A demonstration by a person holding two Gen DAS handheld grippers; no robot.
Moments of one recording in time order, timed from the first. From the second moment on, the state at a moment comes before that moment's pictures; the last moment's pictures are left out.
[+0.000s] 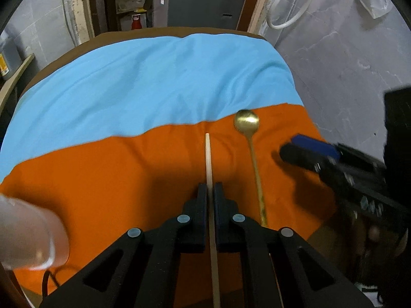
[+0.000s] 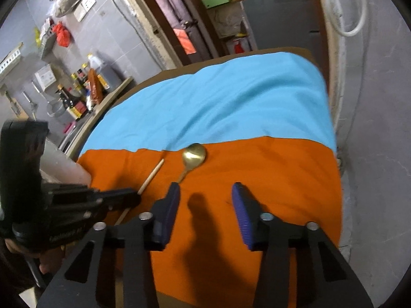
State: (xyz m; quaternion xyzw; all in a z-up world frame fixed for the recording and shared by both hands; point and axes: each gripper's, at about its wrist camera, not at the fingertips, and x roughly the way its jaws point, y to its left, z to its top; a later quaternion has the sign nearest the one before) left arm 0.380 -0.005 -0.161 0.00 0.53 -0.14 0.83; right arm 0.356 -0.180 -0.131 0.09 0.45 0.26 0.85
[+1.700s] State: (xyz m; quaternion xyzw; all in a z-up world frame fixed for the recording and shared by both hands) left arm 0.308 0.029 -0.117 -0.07 0.45 -0.15 0.88; right arm 0.287 -0.157 -0.120 0.09 0.46 0.21 0.86
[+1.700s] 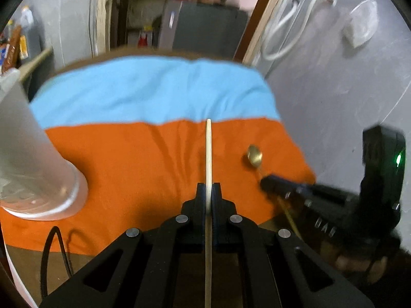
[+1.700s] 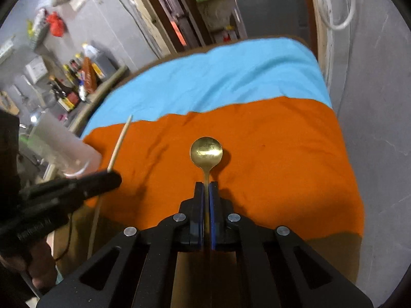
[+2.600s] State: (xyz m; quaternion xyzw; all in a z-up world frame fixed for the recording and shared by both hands) left arm 0.235 0.124 0.032 -0.11 0.18 -0.07 0.97; right arm 0.233 -0.067 0.036 0.15 0.11 0.33 0.92
